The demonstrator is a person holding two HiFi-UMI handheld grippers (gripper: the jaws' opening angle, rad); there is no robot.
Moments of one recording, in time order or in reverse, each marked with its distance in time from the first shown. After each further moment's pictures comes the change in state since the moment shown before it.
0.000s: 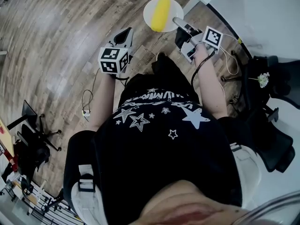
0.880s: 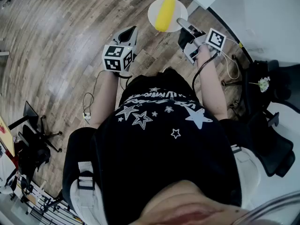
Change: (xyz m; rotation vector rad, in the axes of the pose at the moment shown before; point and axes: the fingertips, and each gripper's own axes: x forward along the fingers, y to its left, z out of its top) left arm 0.032 -0.011 0.026 0.016 -0.010 -0.020; right arm -0.006 0.003 0.036 0.002 -0.038 0.006
